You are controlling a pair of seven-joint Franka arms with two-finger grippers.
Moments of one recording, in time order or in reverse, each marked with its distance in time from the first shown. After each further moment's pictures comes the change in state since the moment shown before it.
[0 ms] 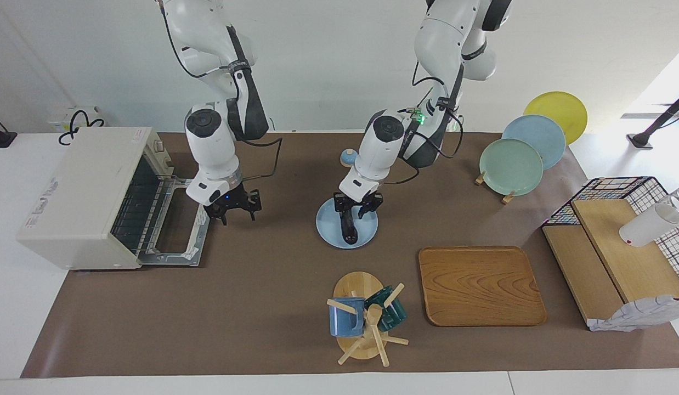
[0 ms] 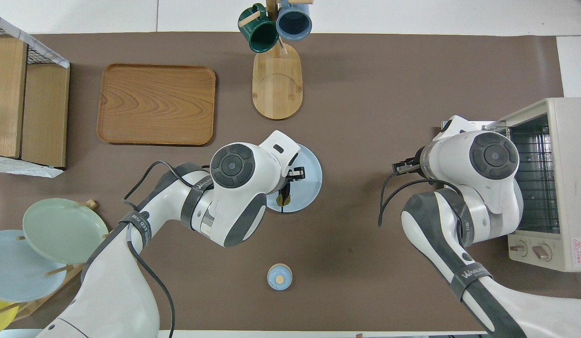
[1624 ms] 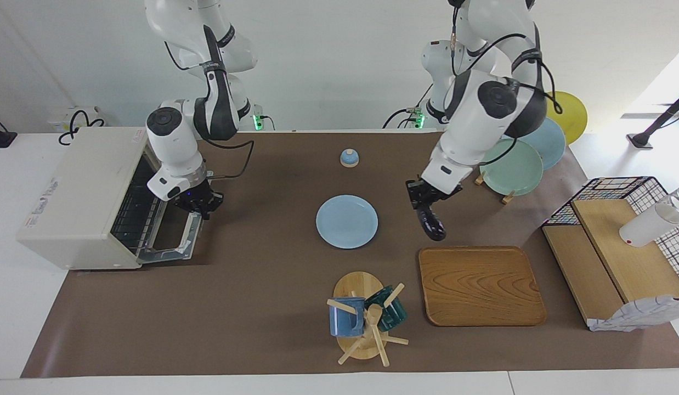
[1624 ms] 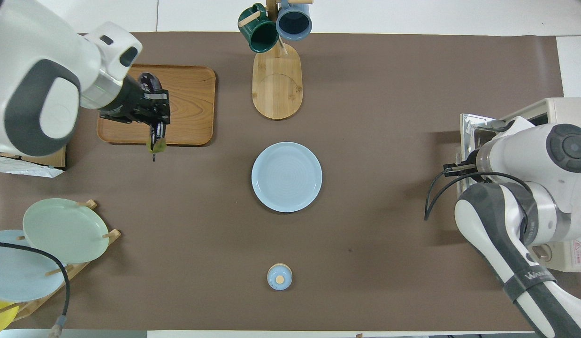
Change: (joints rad) left arm 0.235 -0.120 -0.017 0.207 0.009 -0.424 0.157; right arm -0.169 -0.056 -0.002 -0.133 -0.104 0.071 -0.018
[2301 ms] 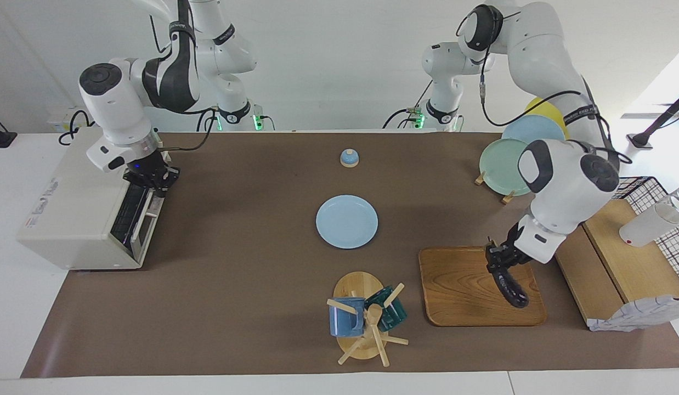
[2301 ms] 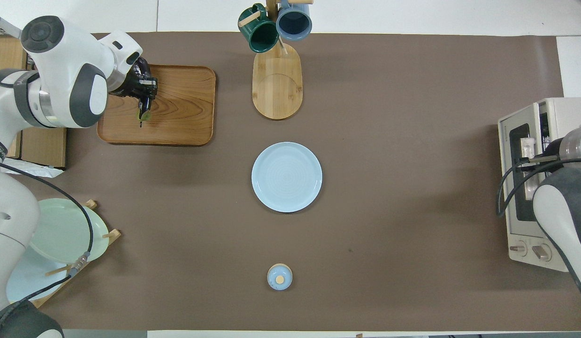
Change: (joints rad) left arm 0.296 0.261 0.028 0.334 0.042 -0.056 0.328; right arm -0.101 -0.114 -0.006 0.146 -0.021 -0.290 -0.099
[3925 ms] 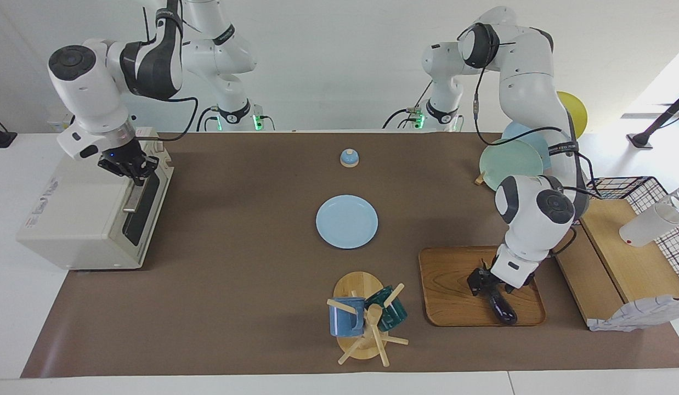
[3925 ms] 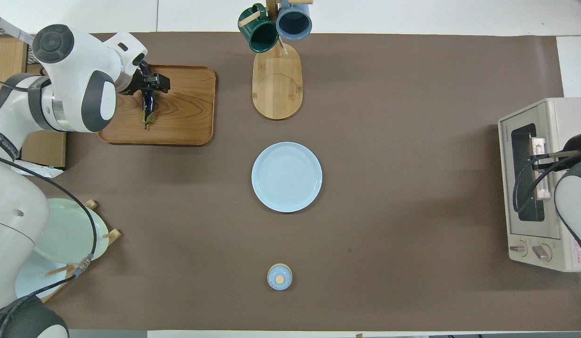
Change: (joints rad) left arm -0.020 0.196 -0.001 -0.049 0.173 0.331 -0.013; right arm -0.049 0.007 -0.021 0.145 -0.097 -0.184 -0.008
